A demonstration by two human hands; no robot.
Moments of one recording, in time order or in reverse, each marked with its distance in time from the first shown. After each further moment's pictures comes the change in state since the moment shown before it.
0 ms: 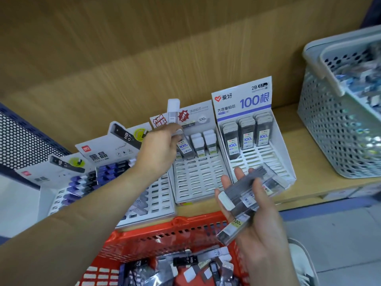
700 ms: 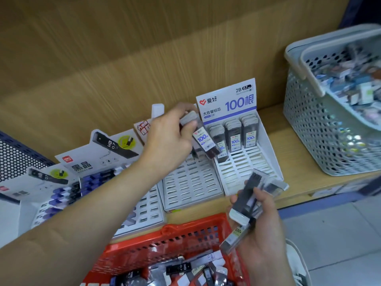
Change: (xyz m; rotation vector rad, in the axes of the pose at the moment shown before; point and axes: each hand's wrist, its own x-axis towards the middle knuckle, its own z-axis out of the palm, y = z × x) left_hand 0.015 0.063 -0.014 -0.277 0.098 0.072; right_hand 0.010 -0.004 -0.021 -0.050 0.156 -0.044
